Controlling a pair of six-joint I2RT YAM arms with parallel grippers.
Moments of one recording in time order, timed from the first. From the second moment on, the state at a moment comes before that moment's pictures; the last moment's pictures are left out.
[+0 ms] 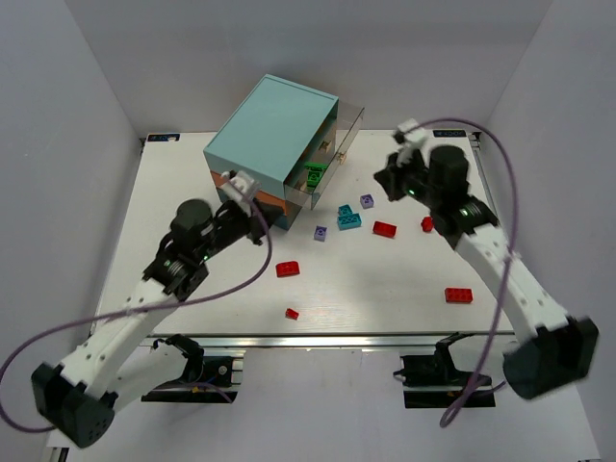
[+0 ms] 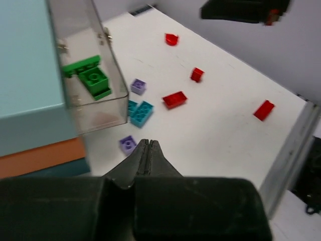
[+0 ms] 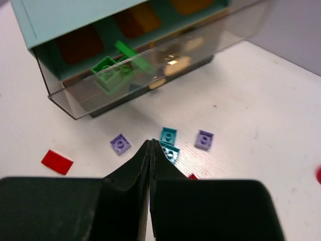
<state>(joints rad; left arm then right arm) -0.55 0.86 0.81 0.01 0.26 -0.07 0.40 1.27 1.19 -0.23 -0.27 -0.08</state>
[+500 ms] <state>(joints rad) -0.84 1.70 1.66 -0.34 0.01 -0.16 0.08 0.87 0.71 -0.06 -0.33 0.09</state>
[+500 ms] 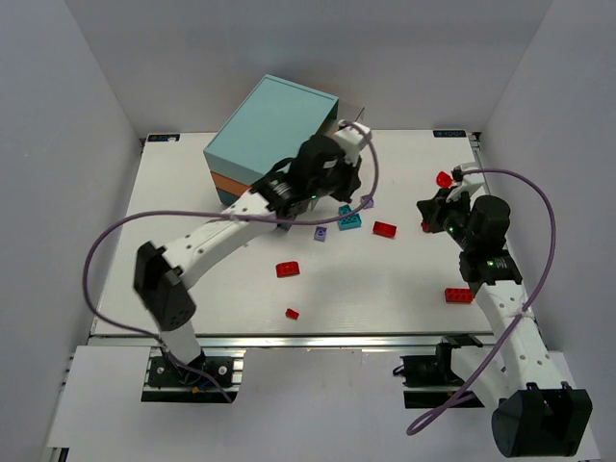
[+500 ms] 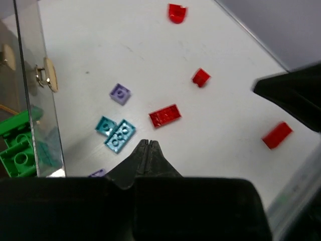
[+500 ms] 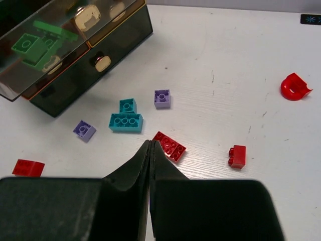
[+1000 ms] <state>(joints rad) -0.94 2.25 2.14 -0.62 -0.72 0.01 0.03 0.79 0.70 -0.04 -0.33 0.10</state>
